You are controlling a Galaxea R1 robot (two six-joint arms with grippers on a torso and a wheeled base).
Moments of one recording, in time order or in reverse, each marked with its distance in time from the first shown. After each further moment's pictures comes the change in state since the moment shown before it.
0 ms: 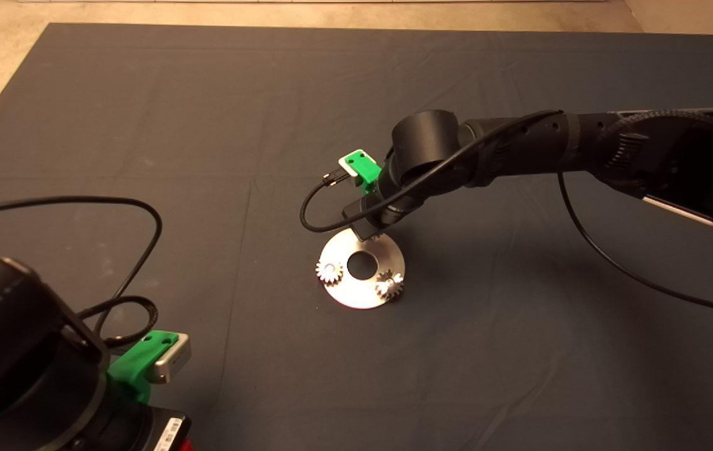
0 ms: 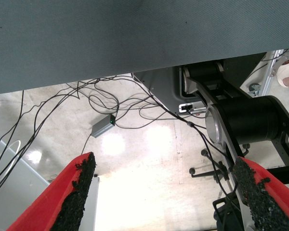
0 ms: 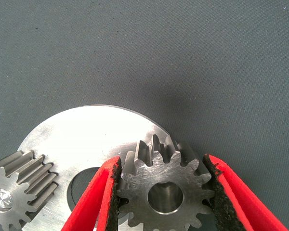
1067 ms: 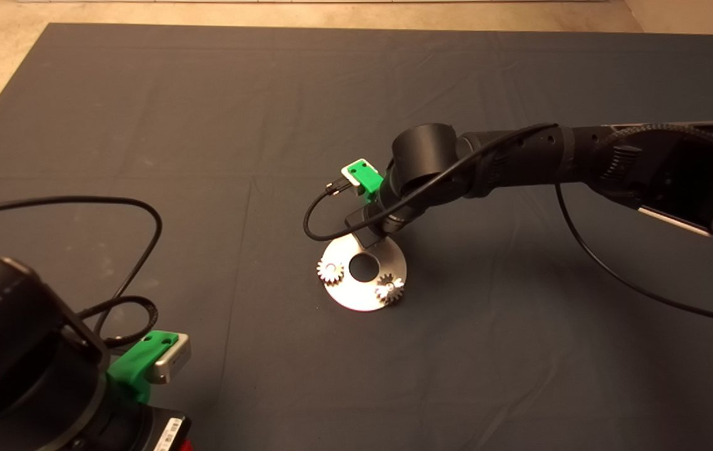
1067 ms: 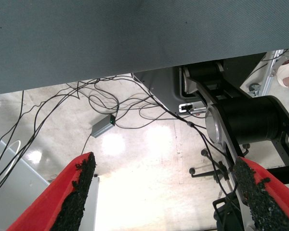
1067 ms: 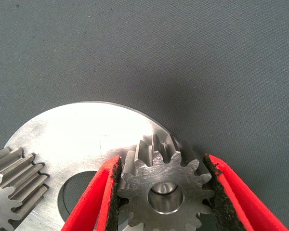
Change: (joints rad) left arm 0.000 0.000 0.000 0.000 0.000 0.000; right arm -0.033 -0.003 0.000 -0.011 -0.009 0.000
